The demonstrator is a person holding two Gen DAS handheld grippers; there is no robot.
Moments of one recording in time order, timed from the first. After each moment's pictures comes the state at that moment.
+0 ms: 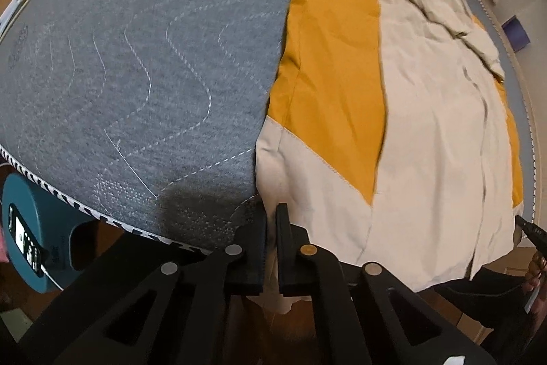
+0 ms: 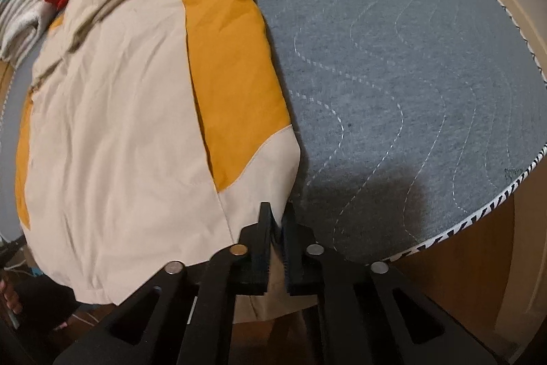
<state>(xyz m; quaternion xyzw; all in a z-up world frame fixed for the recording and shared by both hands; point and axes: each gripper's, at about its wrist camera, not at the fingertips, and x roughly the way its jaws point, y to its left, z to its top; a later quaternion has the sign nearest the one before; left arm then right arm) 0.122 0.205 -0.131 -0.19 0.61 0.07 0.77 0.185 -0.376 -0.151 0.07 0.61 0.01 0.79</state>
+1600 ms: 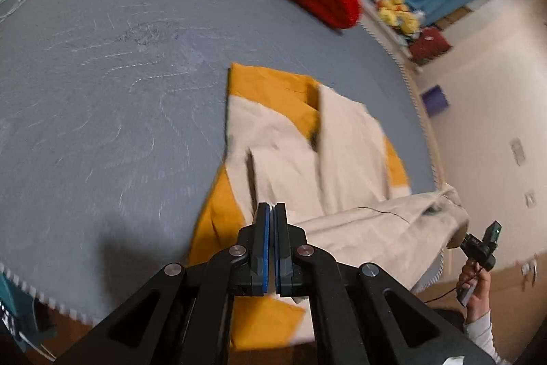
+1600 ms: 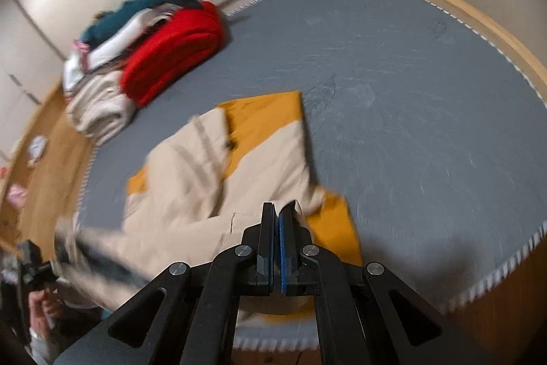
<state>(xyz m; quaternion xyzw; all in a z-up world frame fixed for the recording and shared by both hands) 0.251 0.290 -0.029 -0.32 0.49 -0.04 0.81 0.234 -0.404 0.016 0.18 0.45 0.10 0.87</state>
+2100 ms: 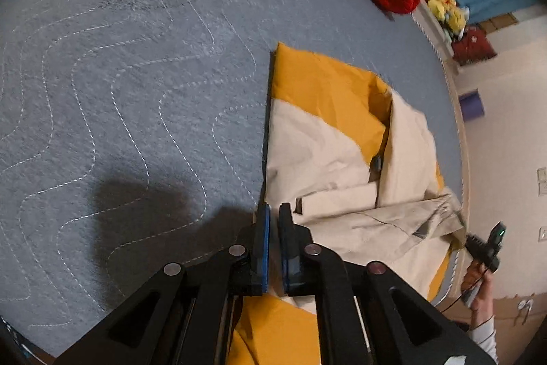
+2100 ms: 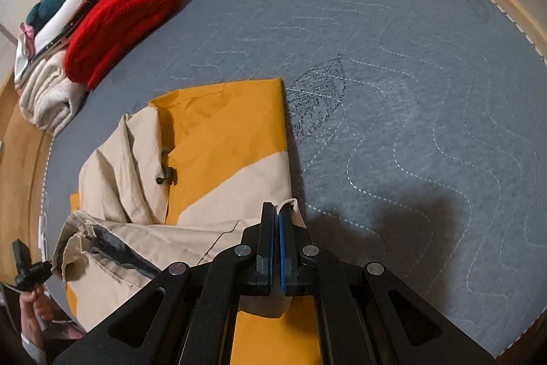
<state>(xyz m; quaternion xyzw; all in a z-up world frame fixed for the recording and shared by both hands) 0.319 0.317 -0.095 -0.35 0.54 -0.01 0.77 0.398 -0.368 -0.080 0.15 0.54 0.07 0.83</state>
